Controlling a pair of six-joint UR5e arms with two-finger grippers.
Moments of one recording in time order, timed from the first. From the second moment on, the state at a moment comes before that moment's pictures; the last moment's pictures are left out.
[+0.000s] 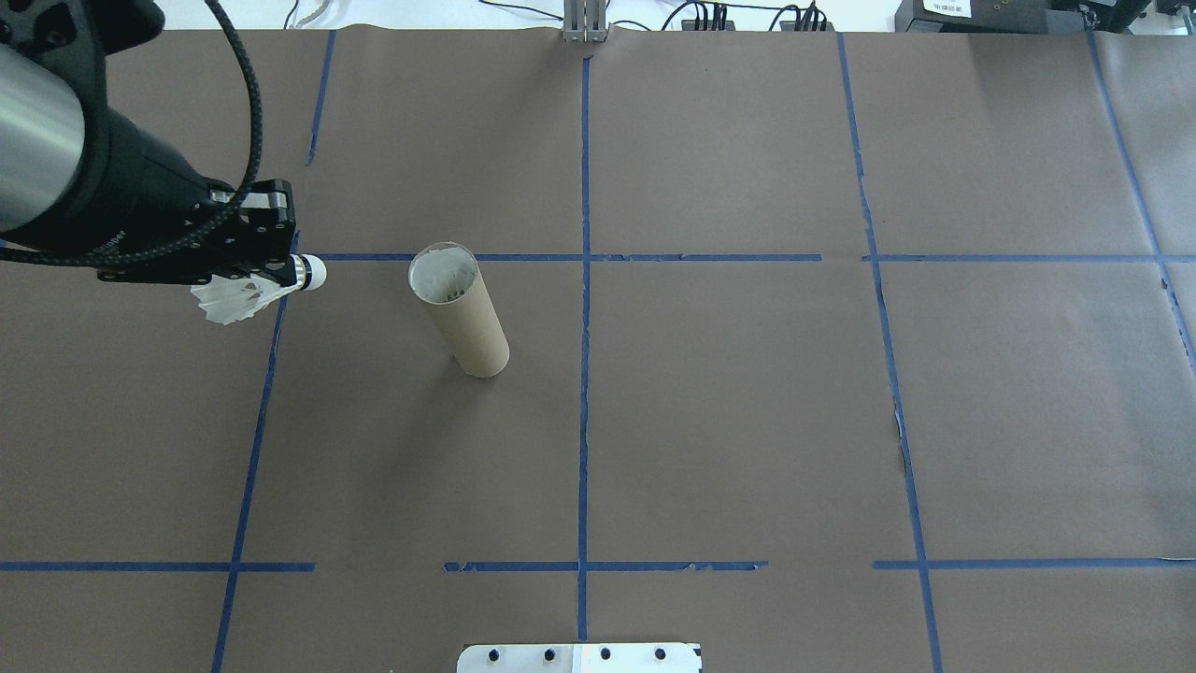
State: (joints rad) left arm -0.78 -2.23 -2.39 -0.99 -2.03 -1.26; right arm 1.56 -1.66 1.63 -1.49 2.30 0.08
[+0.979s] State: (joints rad) left arm -0.65 -2.61 -2.06 -0.66 -1.77 -0.86; right arm 1.56 -1.66 1.63 -1.49 2.30 0.08
